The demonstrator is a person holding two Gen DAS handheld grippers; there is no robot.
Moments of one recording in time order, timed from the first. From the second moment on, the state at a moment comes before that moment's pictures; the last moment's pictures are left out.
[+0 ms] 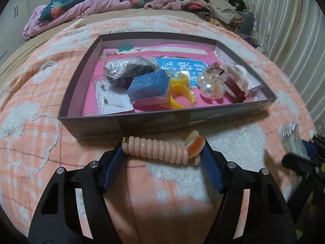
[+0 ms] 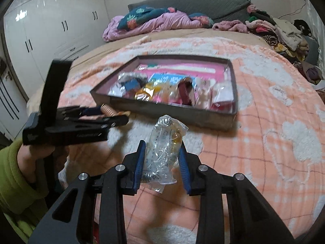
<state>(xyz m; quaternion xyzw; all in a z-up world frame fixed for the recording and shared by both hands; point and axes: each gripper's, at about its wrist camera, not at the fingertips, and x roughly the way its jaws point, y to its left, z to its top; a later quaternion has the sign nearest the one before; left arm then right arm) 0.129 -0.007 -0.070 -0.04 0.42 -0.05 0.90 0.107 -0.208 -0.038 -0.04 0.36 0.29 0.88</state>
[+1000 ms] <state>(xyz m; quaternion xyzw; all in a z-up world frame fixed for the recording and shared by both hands) 0.148 0.015 0.025 -0.05 0.33 -0.05 0.94 0.153 -0.223 0.050 -0.01 0.26 0.26 0.93</state>
